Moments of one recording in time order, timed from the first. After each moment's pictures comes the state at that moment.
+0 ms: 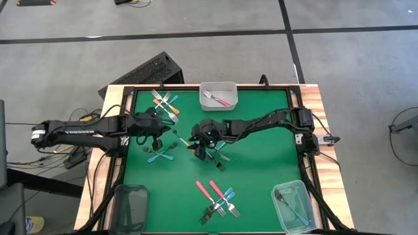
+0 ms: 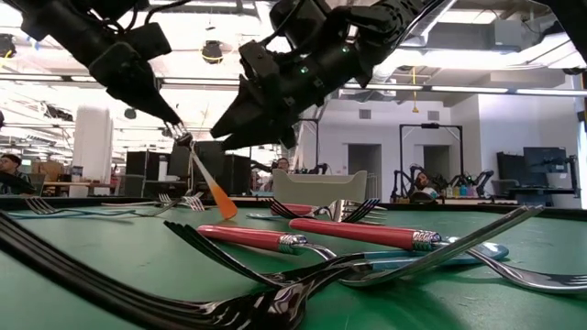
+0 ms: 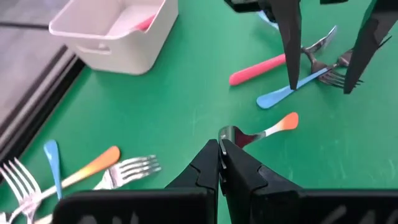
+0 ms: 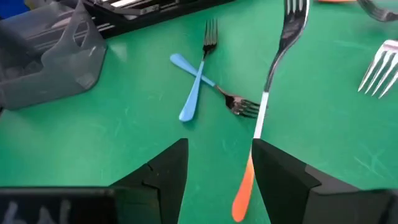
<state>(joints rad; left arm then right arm) 0.17 0.79 0.52 -0.41 -0.17 0.02 -0.04 2.02 1.35 0.11 -0.10 0.24</state>
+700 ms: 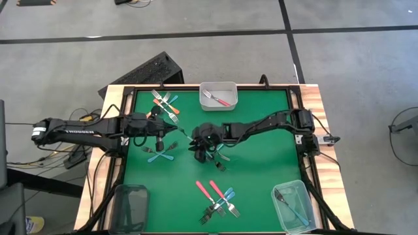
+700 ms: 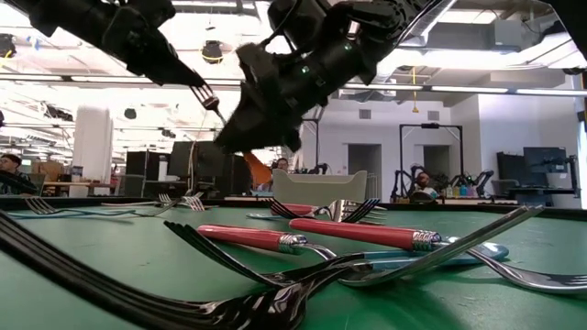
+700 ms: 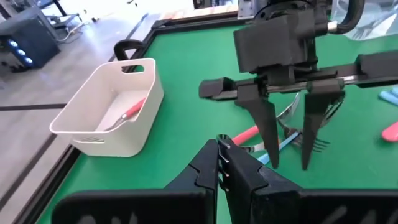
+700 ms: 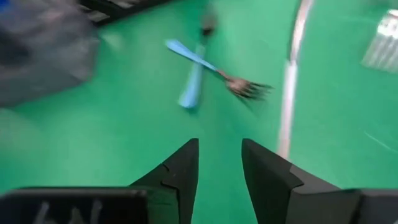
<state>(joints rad) 0.10 0.79 0.53 -0.16 -0.15 0.13 -0.01 2.02 1.35 0.05 -0.04 0.30</state>
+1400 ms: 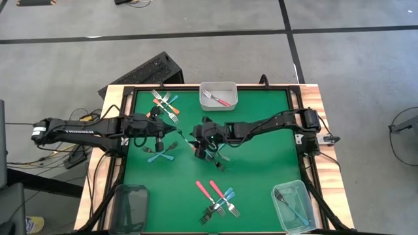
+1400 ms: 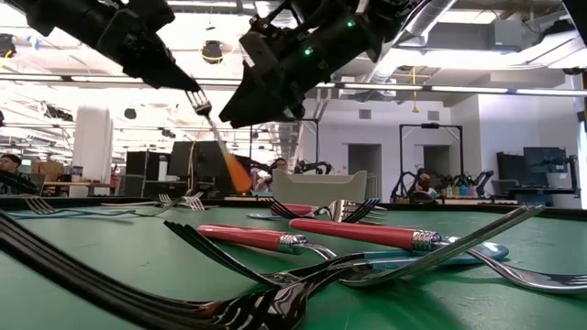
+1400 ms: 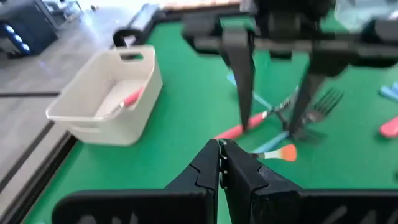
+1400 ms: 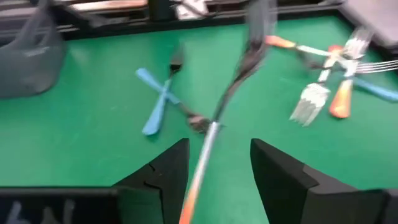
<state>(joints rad) 0.10 0.79 0.53 -0.19 -0.17 0.09 0.01 1.95 1.35 0.06 0.14 0.10</state>
